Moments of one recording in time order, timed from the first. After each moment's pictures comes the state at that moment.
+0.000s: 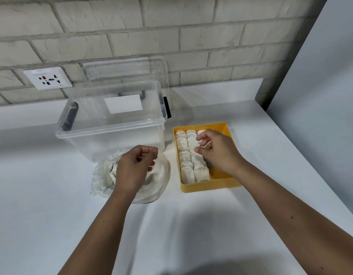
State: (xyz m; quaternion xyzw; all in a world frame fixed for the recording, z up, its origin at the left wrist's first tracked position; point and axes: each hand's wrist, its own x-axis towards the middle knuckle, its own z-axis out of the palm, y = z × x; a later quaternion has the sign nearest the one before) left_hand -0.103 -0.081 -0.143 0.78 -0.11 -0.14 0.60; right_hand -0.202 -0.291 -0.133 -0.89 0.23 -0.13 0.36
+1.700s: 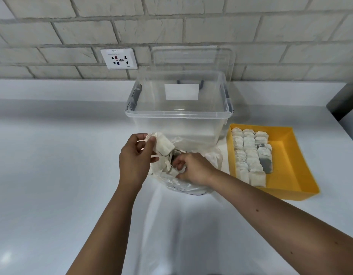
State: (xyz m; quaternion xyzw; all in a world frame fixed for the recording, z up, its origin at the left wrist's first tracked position) left_hand -0.064 0.026 -0.143 0.74 0.00 -0.02 0.67; right_hand -0.101 -0.139 -0.188 -0.93 0.04 0.11 0.34
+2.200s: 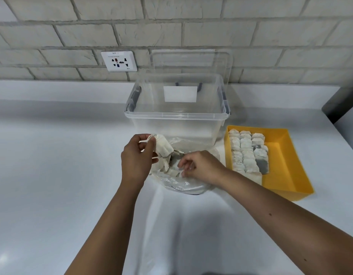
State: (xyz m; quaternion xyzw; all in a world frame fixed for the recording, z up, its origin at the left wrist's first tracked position) left_hand -0.062 0.020 -0.146 0.76 0.02 -0.02 0.65; right_hand -0.114 -0.164 -0.176 -0.94 0.01 0.08 0.34
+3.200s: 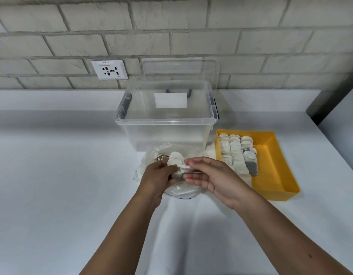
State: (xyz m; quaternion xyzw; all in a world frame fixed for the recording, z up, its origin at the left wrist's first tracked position) left_hand -0.101 -0.020 -0.150 0.63 0.06 -0.30 0.72; right_hand -0.176 -0.164 -0.129 -0.51 0.22 0.04 0.83
